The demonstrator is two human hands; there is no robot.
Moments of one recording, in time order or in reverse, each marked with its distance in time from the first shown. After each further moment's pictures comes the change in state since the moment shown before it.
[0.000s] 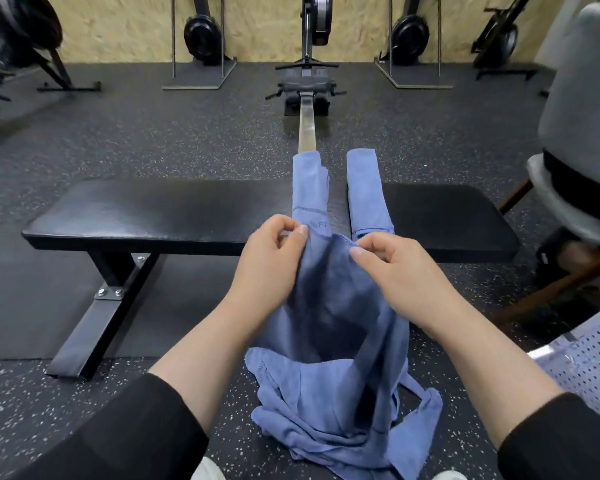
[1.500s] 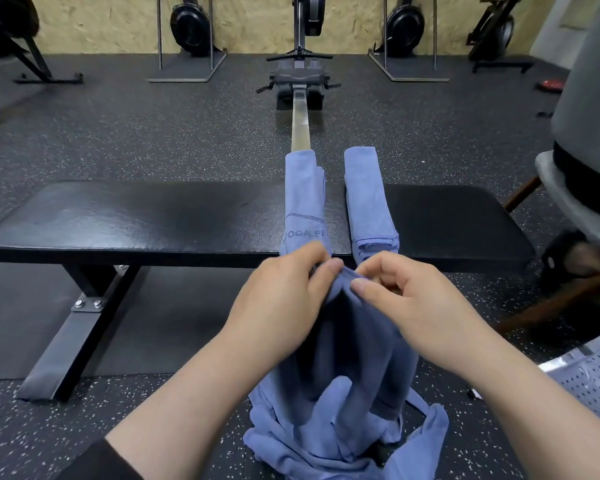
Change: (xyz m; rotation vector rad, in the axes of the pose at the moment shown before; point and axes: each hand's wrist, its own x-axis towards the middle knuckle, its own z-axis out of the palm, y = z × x) left_hand 0.008 0.004 0.013 0.429 -0.214 0.152; right_hand 0.010 0.011 -0.006 -0.013 -0.105 -0.048
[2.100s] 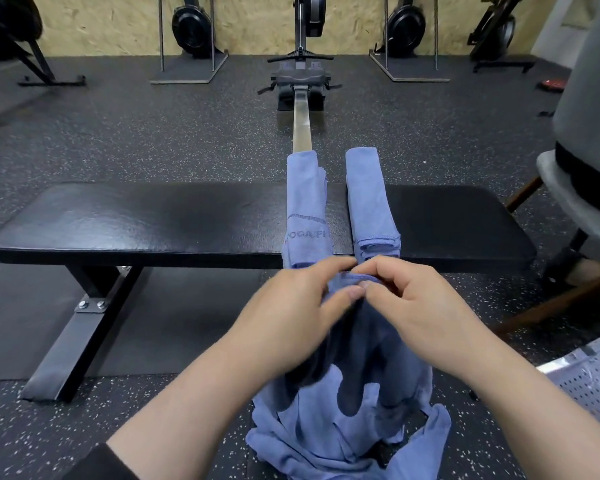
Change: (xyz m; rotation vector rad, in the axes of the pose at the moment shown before) left_hand -0.006 -0.001 0.002 0.010 -0.187 0.075; right_hand -0.002 -0.006 0.003 0.004 -0.009 -0.019
